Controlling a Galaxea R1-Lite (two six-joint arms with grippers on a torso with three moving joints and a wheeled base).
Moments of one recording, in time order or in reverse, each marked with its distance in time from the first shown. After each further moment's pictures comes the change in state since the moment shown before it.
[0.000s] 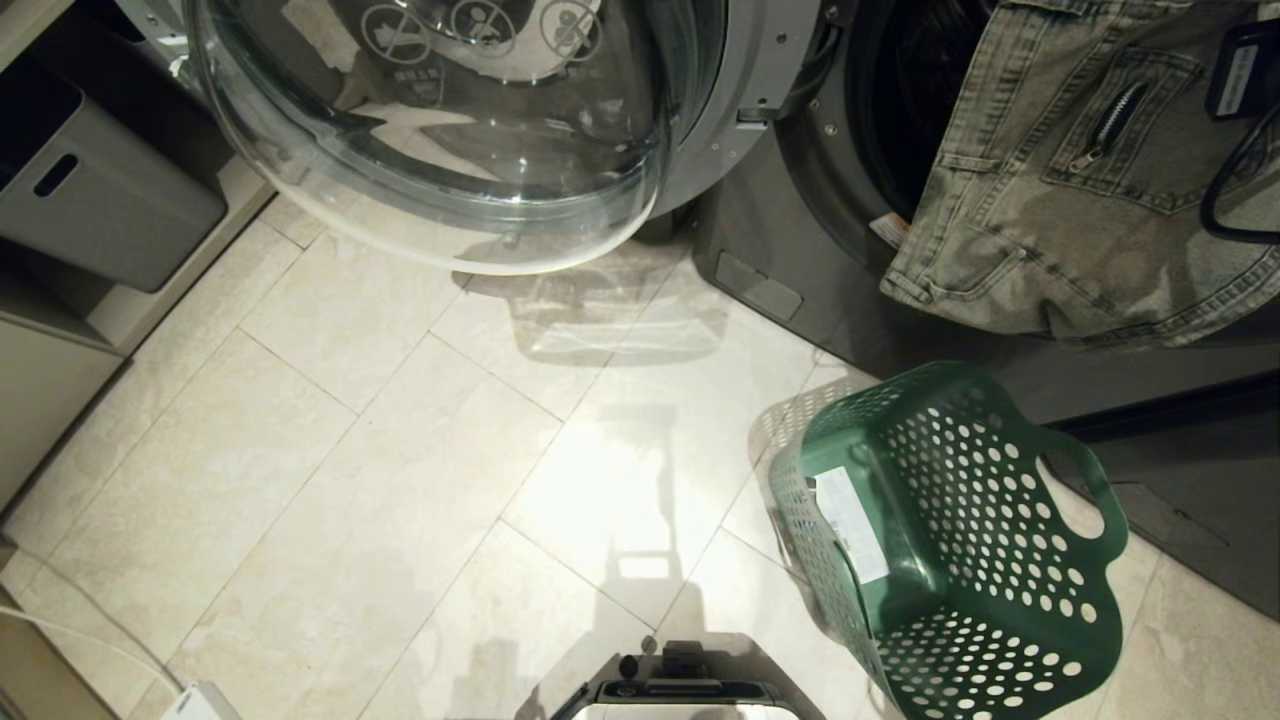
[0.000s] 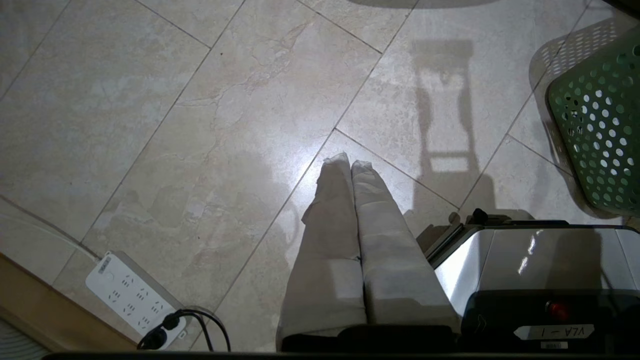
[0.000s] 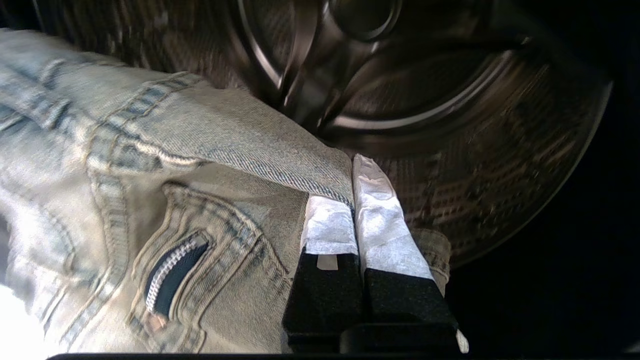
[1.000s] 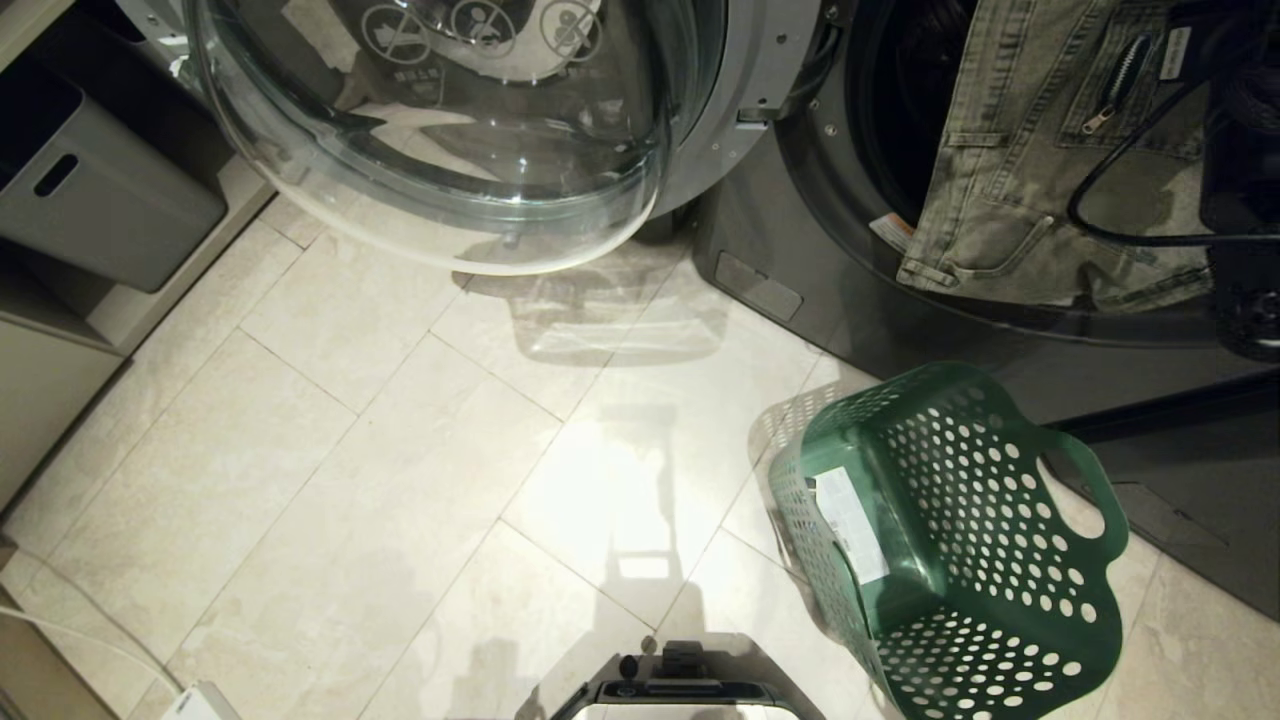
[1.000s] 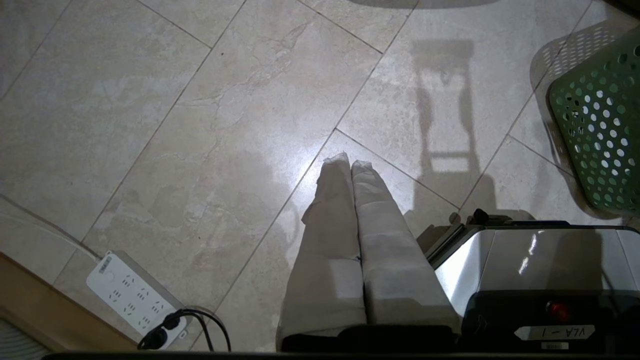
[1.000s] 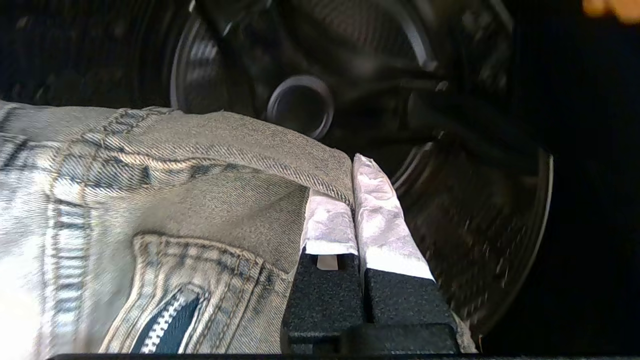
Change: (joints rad) left arm 0.000 0.000 0.000 0.000 0.000 0.000; right arm 0.020 0.279 -0.133 -0.558 -0.054 -0.223
